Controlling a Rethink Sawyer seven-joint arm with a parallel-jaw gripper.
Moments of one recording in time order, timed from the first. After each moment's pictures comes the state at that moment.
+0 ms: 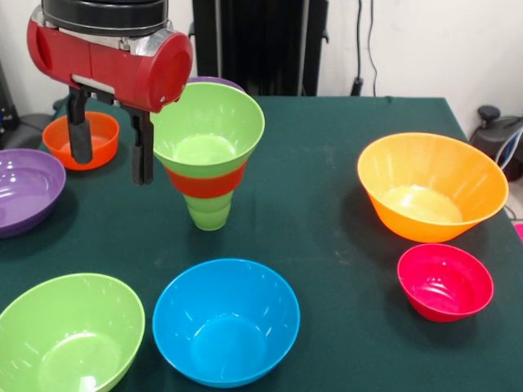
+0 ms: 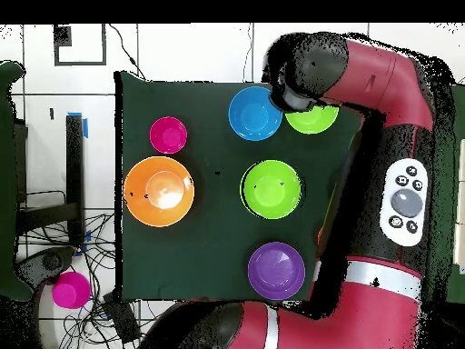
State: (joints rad) arm -0.34 -0.48 0.02 0.86 -0.10 1.05 1.91
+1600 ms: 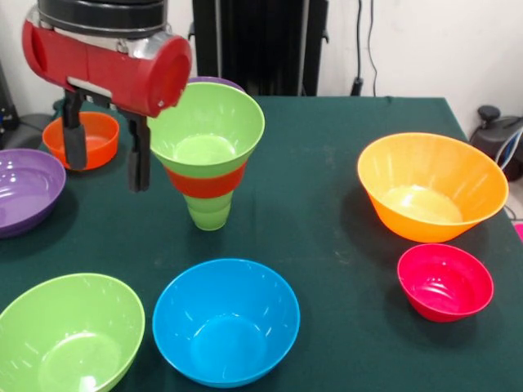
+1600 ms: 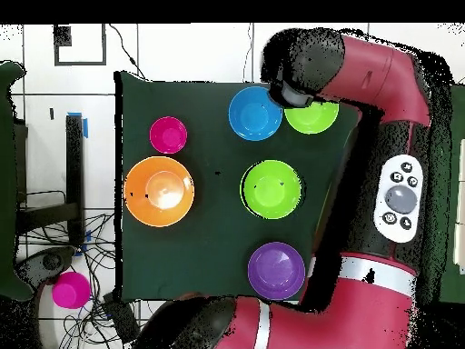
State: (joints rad) arm -0.32 -0.46 -0.01 0.83 -0.09 1.04 1.91
